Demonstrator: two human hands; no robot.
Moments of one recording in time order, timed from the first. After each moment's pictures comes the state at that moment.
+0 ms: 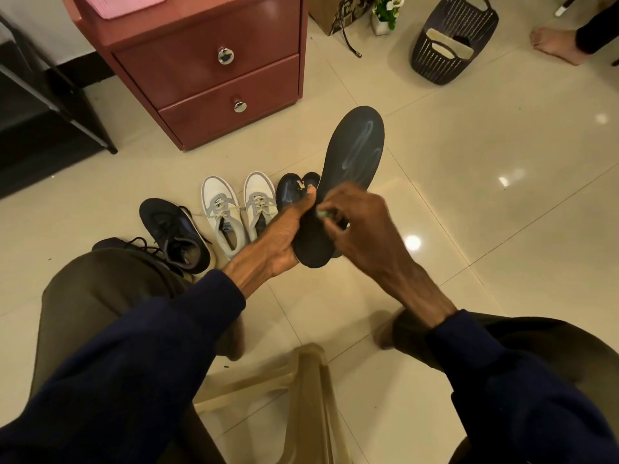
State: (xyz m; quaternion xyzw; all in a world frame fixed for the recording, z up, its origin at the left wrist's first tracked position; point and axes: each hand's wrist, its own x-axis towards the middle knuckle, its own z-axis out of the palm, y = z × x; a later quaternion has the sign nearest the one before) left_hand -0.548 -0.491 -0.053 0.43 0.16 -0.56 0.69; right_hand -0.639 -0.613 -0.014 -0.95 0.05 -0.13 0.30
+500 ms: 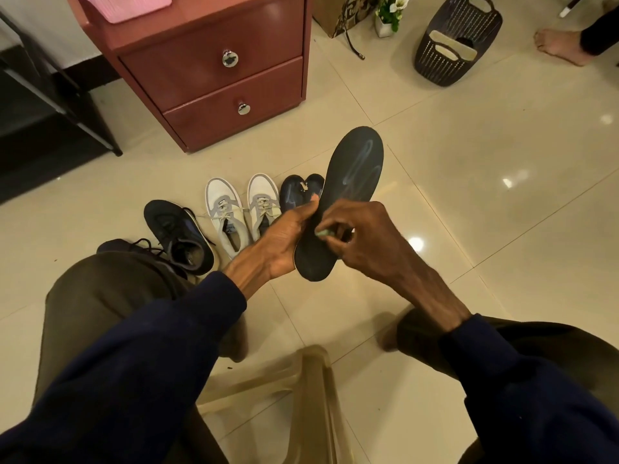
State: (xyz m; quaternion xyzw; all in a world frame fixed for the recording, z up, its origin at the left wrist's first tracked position) left_hand -0.547 -0.483 -0.045 0.39 0.12 -0.61 0.68; right_hand -0.646 -0.621 -0.014 -0.93 0.01 -0.05 0.36
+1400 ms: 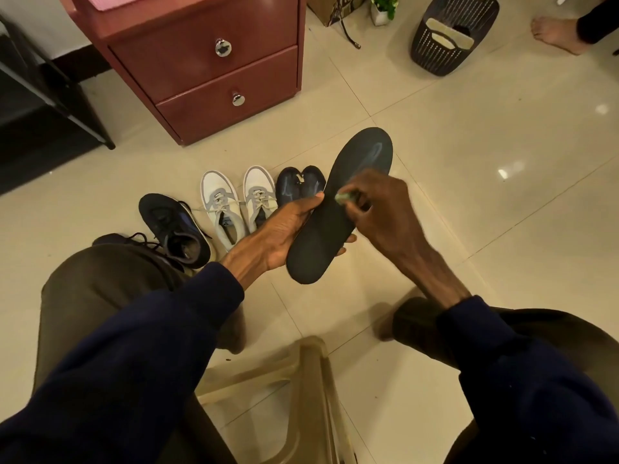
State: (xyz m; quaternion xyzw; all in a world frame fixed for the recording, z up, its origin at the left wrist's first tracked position) left_hand -0.551 -0.482 -0.041 0.45 0.09 -0.63 0.63; right_hand -0.646 -0.644 -0.022 -0.94 0.10 -0.14 0.30
